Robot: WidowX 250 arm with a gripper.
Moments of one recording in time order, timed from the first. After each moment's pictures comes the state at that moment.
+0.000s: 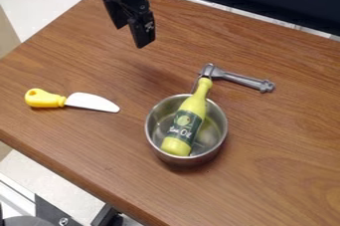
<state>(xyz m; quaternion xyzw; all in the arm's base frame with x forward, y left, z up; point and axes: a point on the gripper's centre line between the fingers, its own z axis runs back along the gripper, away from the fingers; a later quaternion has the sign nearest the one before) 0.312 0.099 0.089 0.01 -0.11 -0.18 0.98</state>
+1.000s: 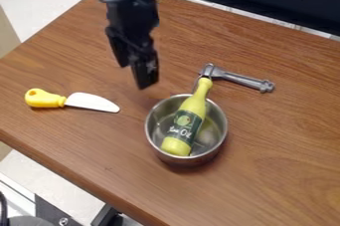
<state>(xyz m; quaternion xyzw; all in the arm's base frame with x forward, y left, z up) 0.259 0.047 0.075 -0.03 -0.05 -0.25 0.97</state>
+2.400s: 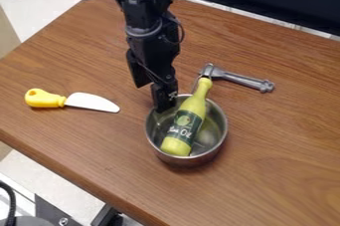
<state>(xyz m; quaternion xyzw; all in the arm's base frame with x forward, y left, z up) 0.266 0.034 0.042 0.01 -0.06 -0.23 0.97</state>
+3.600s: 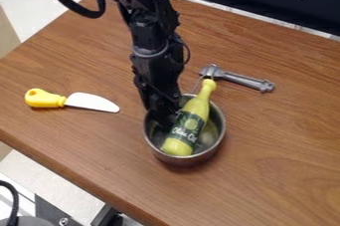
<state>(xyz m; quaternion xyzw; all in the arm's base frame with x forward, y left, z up) 0.260 0.030 0.021 0.01 -0.05 -0.19 0.98</state>
